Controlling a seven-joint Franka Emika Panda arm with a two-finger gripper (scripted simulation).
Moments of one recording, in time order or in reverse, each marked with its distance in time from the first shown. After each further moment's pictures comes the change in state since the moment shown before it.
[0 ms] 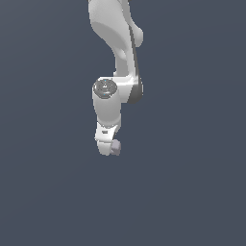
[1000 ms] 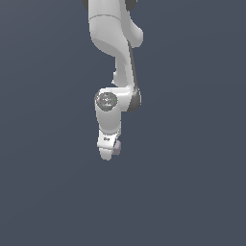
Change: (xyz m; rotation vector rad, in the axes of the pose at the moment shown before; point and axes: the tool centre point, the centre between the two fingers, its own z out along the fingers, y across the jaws) arm 0.000 0.000 0.048 0.000 0.000 -0.005
